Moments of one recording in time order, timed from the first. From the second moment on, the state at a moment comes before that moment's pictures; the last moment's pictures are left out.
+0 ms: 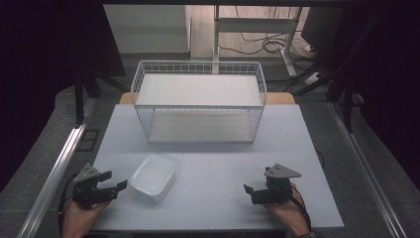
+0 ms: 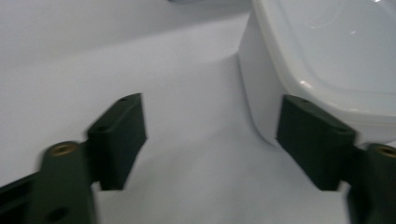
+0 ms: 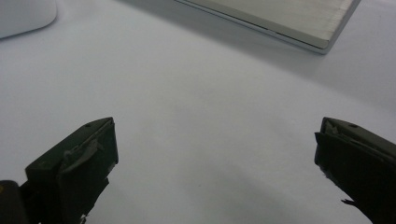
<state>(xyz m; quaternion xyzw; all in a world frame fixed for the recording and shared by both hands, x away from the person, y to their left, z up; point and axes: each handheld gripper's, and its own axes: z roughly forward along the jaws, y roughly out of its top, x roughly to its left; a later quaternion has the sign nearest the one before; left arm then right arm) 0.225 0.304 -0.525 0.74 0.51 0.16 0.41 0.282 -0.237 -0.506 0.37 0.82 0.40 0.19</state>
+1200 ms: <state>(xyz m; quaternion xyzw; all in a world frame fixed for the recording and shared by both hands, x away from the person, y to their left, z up) 0.282 0.217 -0.527 0.78 0.44 0.07 0.43 0.285 -0.224 -0.505 0.36 0.83 0.39 0.18</state>
